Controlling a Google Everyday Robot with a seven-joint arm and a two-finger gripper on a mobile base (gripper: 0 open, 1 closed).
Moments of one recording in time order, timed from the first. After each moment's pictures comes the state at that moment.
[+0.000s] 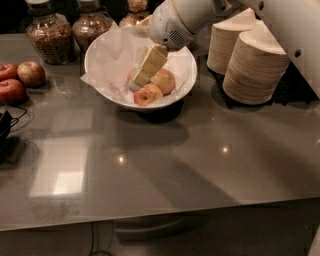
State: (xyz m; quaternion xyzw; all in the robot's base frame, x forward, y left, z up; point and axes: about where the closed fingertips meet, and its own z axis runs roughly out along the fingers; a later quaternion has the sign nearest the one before) arm 0.605 0.046 0.976 -0.68 0.60 0.21 0.37
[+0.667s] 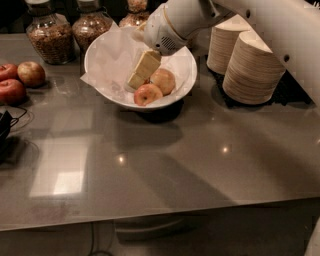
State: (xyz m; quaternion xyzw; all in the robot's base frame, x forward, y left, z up) arm 0.620 0.055 0.960 -0.67 0.62 0.18 0.36
